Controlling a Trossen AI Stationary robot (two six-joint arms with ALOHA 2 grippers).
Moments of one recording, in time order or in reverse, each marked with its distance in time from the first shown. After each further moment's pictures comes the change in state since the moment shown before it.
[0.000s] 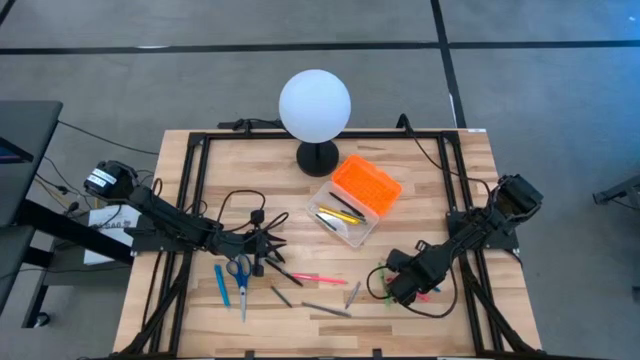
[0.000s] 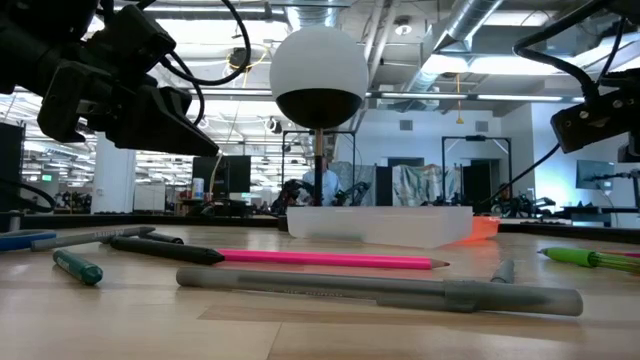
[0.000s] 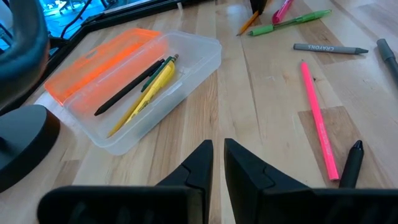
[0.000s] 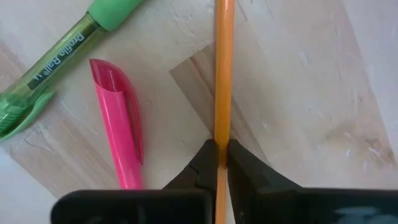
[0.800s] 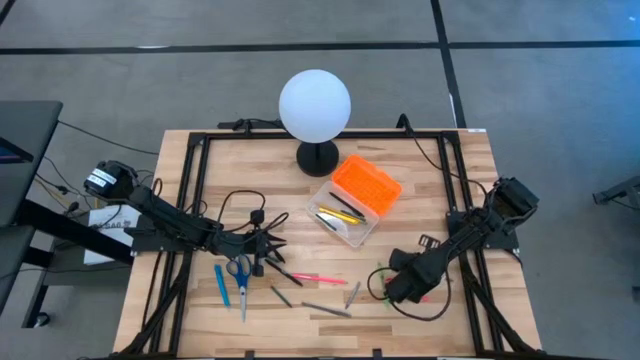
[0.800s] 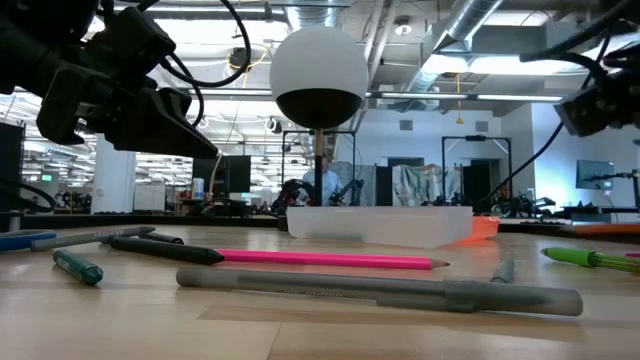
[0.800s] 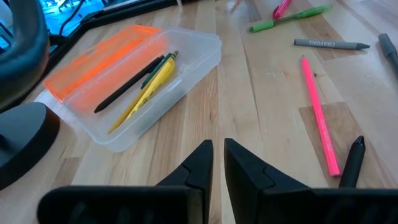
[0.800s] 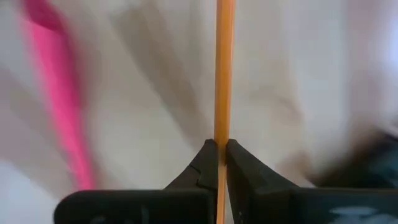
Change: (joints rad) left arm 0.000 0.000 0.001 -0.014 0.000 -0.002; right arm -0.012 0.011 0.161 -0.362 -0.017 -0.118
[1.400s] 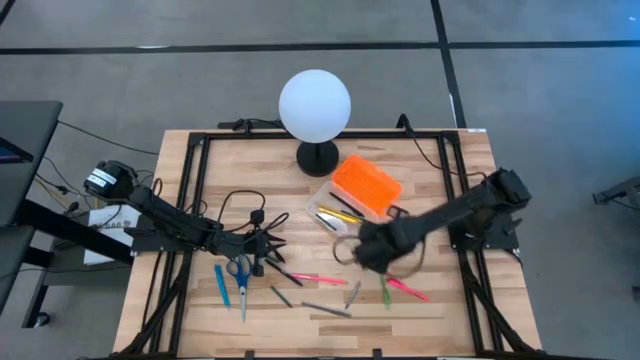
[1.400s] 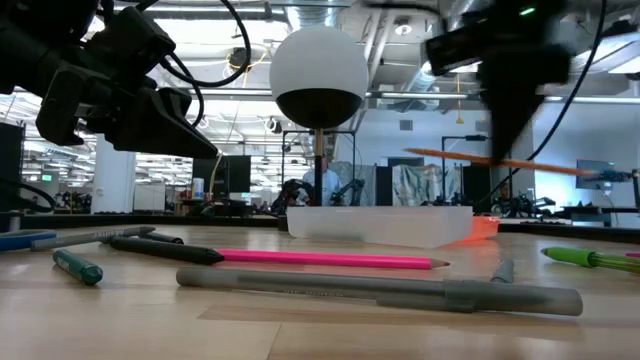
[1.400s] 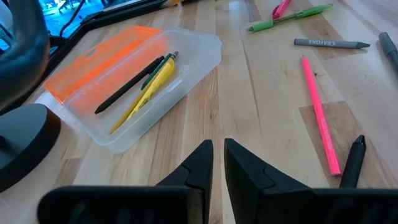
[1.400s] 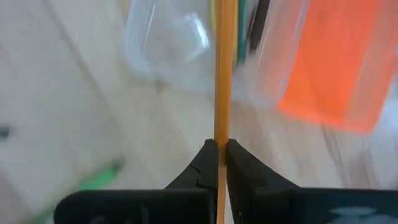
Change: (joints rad) left arm 0.000 0.000 0.000 0.000 0.000 0.008; right arm -0.325 -0.002 0.239 0.045 0.297 -0.359
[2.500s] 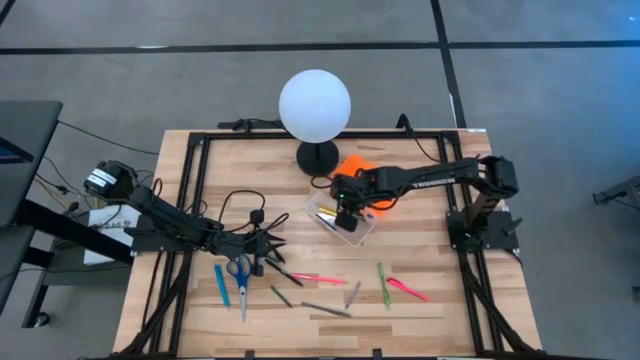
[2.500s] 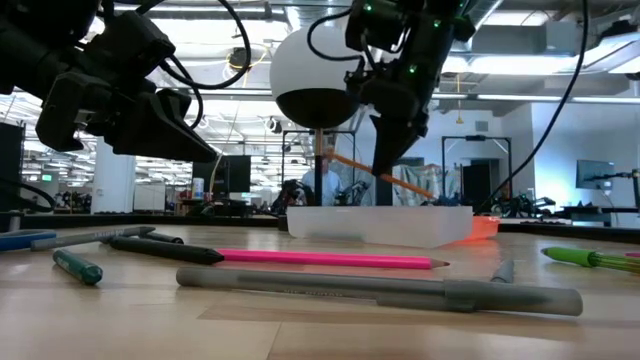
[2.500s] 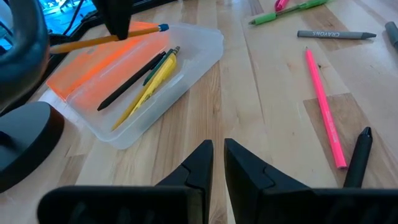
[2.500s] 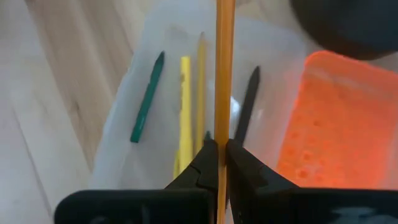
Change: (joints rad) left arm 0.002 0.000 0.000 -0.019 -0.007 0.011; right arm -0.388 0.034 0.001 0.452 -0.177 -0.456
